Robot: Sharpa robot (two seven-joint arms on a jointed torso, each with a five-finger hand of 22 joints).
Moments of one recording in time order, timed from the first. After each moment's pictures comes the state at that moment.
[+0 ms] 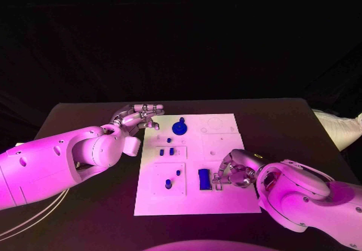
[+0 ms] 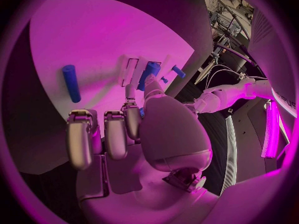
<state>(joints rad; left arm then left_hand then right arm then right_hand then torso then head) 1.16 -0.88 -0.02 1.57 0.07 -0.32 0.29 1.40 -0.13 0.49 -0.01 0.13 0.99 0.21 0.10 0.07 1.05 0.13 0.17 0.07 1.21 0.03 1.04 0.45 0.16 1.21 0.12 0.53 0.89 0.94 -1.05 0.03 2.03 -1.47 -0.31 -0.68 1.33 0.01 -0.13 0.22 0.20 1.03 0.07 0.34 0.35 1.45 0.00 1.24 1.48 1.47 -0.07 1.47 1.31 0.04 1.47 0.04 1.49 1.31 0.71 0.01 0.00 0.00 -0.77</state>
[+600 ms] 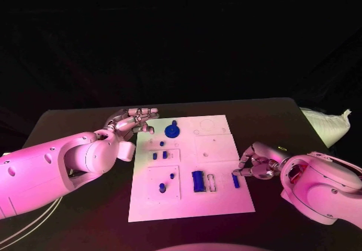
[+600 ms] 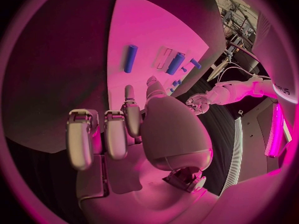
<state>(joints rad) 1.16 -0.87 -0.02 1.58 0.07 -0.32 0.29 1.40 -0.13 0.49 -0.01 0.13 0.99 0.21 0.10 0.07 1.05 0.13 0.17 0.07 1.21 0.03 1.04 0.45 0.16 1.21 0.12 0.53 0.89 0.99 -1.24 0.03 2.06 -1.47 -0.29 -0.65 1.32 0.01 -0.14 0.24 0.28 1.01 0.08 0.31 0.34 1.44 0.00 1.20 1.47 1.46 -0.07 1.48 1.31 0.04 1.47 0.04 1.49 1.31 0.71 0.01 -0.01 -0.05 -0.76</state>
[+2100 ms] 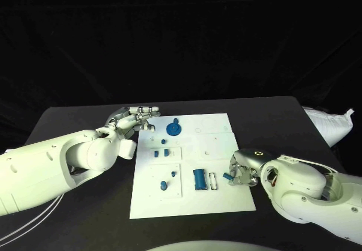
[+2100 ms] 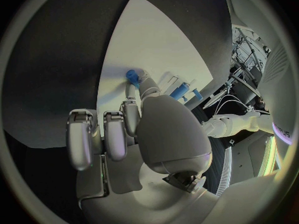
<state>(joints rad) 1.16 -0.88 -0.02 1.57 0.07 -0.32 0.29 1.40 -0.13 0.49 -0.01 0.13 0.99 0.21 0.10 0.07 1.05 0.13 0.17 0.07 1.21 0.03 1.04 0.45 0.16 1.21 0.12 0.53 0.89 0.94 -1.08 0.03 1.98 -1.71 -0.09 -0.68 1.45 -0.04 0.00 0.13 0.16 1.04 0.07 0.27 0.44 1.43 0.00 1.18 1.50 1.47 -0.07 1.49 1.31 0.05 1.47 0.04 1.49 1.31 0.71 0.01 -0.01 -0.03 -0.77</state>
